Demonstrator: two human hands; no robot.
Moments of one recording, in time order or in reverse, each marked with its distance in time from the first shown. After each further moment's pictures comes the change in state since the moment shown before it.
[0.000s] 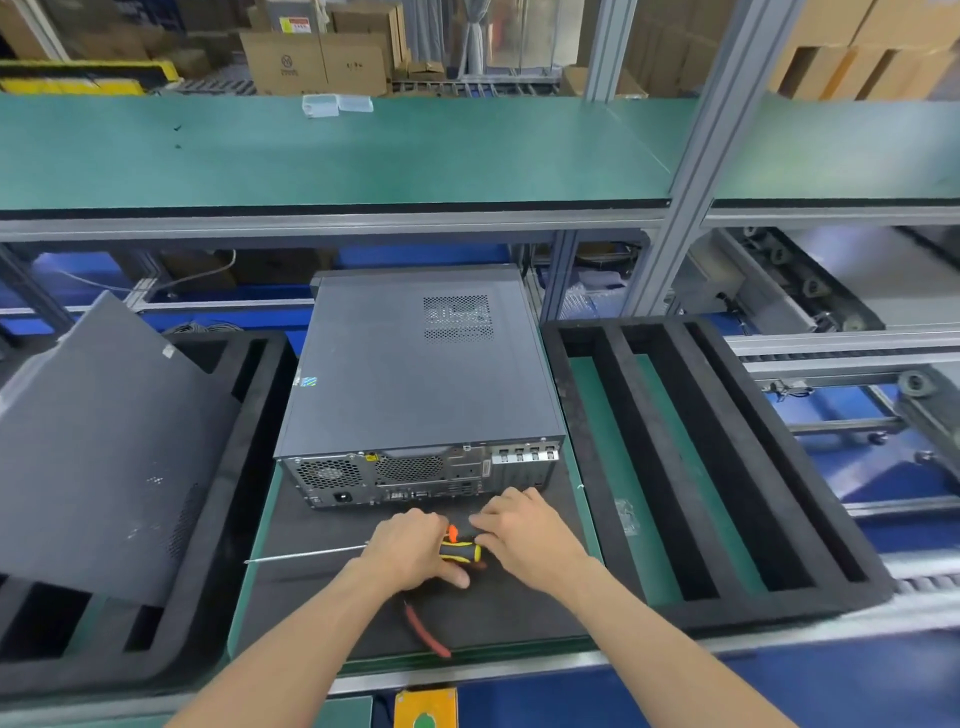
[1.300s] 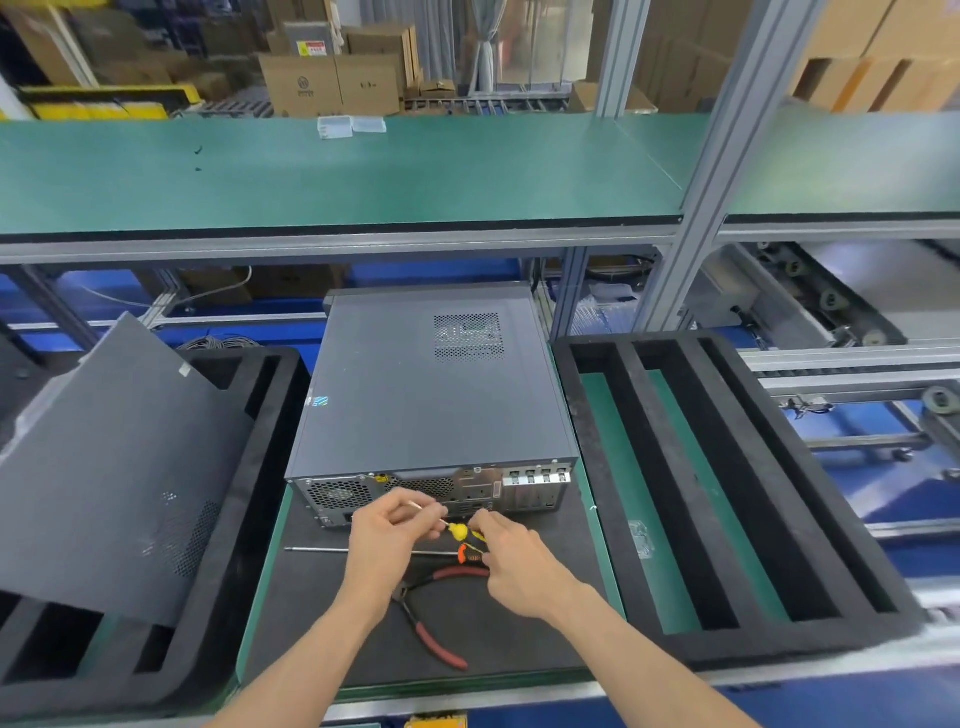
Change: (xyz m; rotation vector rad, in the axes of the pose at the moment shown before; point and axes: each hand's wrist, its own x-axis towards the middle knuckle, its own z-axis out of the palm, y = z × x) left_hand -0.032 -0.009 -0.022 -1.403 0.570 -0.076; right_hand 0.012 -0.022 -0.003 0.490 -0.102 0.205
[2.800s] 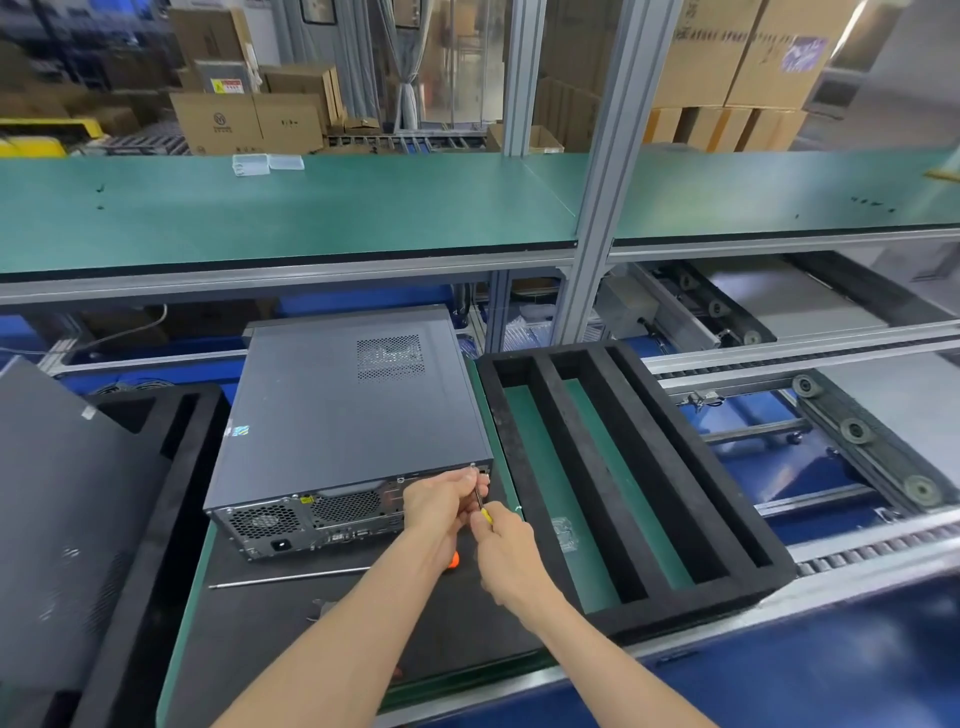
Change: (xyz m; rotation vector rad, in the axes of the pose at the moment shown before) left_hand -0.004 0.070 0.145 -0.382 -0.014 -0.415; right_hand -0.061 0.001 -0.036 0.686 0.429 0.413
